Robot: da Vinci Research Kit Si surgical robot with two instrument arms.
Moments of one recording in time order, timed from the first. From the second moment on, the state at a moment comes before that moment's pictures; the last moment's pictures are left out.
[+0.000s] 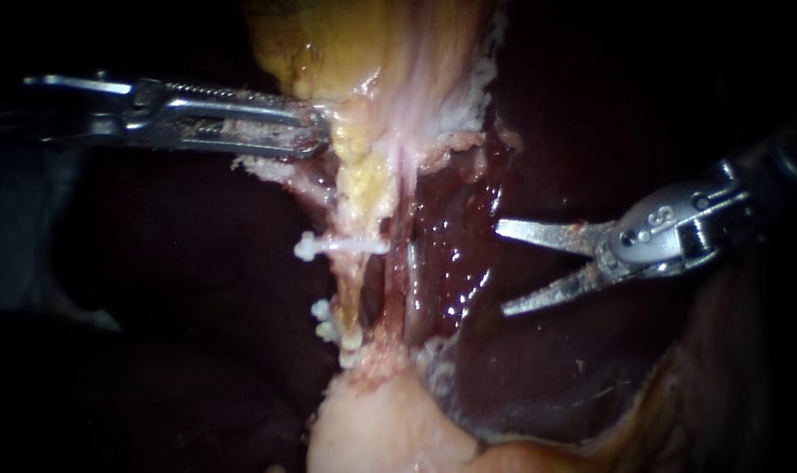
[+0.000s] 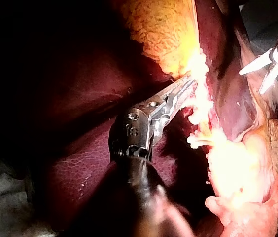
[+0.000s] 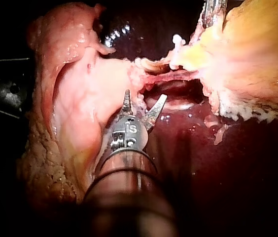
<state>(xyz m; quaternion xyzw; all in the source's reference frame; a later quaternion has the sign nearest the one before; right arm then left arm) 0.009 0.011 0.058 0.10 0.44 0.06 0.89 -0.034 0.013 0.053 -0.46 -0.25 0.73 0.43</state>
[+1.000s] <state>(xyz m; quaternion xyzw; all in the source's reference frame) 0.011 0.010 0.058 0.14 0.46 0.06 0.88 -0.027 0.017 0.047 -0.47 -0.24 0.72 0.45</state>
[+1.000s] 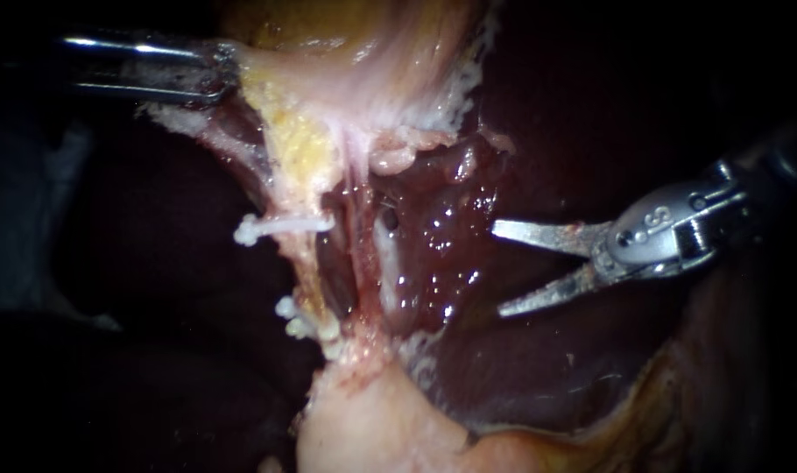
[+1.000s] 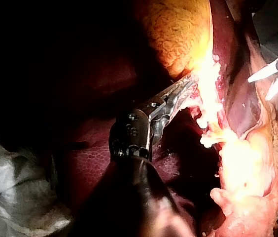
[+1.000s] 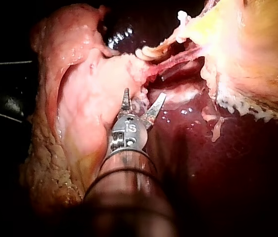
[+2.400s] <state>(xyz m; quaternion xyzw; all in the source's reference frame) 0.024 0.008 0.067 0.34 0.49 0.16 0.78 -0.027 0.017 0.046 -0.47 -0.24 0.72 0.45</state>
